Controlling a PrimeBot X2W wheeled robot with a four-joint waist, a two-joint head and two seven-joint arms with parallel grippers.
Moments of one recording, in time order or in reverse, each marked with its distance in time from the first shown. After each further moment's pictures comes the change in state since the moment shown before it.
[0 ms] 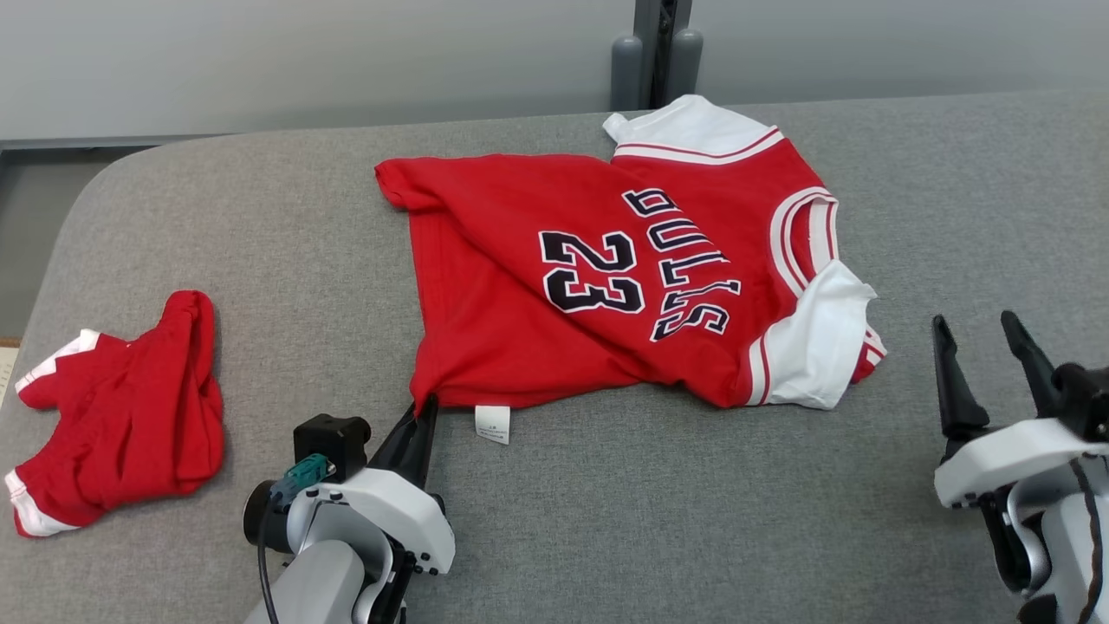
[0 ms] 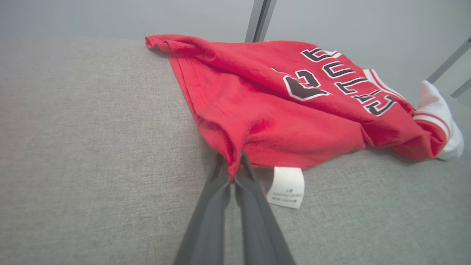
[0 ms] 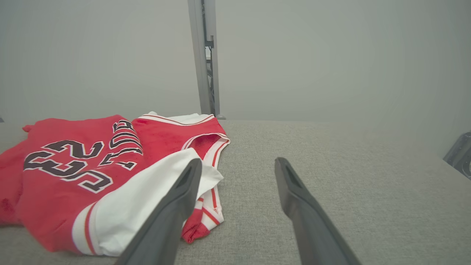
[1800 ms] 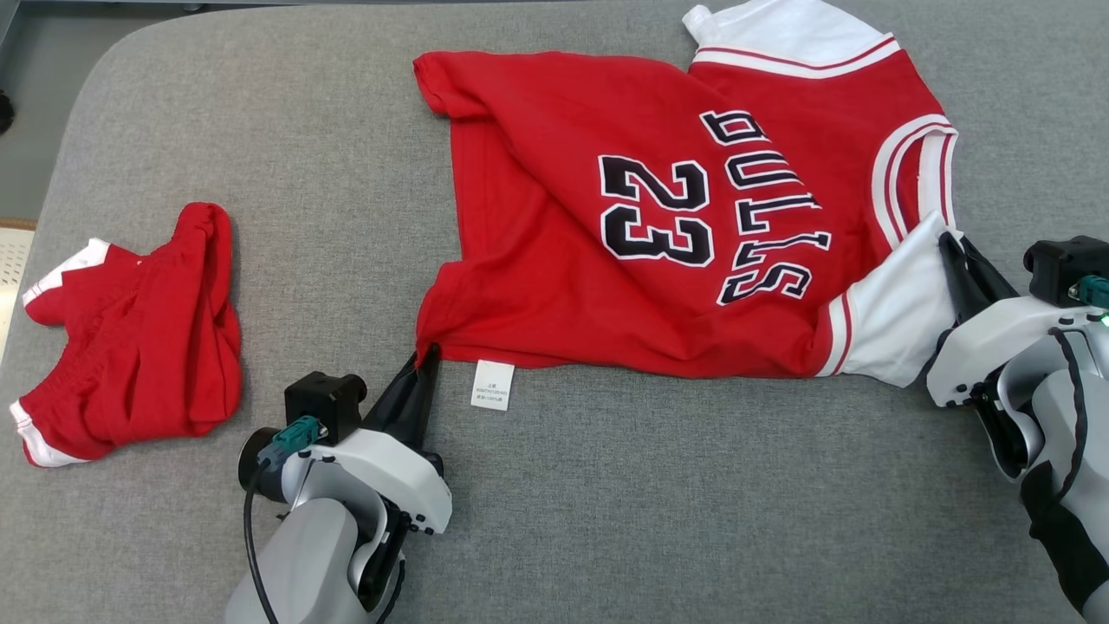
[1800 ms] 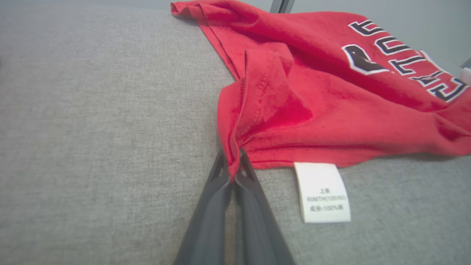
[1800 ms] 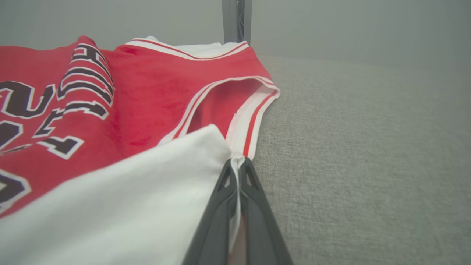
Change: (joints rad) left arm -0.045 -0.034 0.135 -0.021 0.155 -0.079 -0.003; right arm -0.439 -0.103 0.344 0.494 0.222 0.000 0.000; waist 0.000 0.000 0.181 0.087
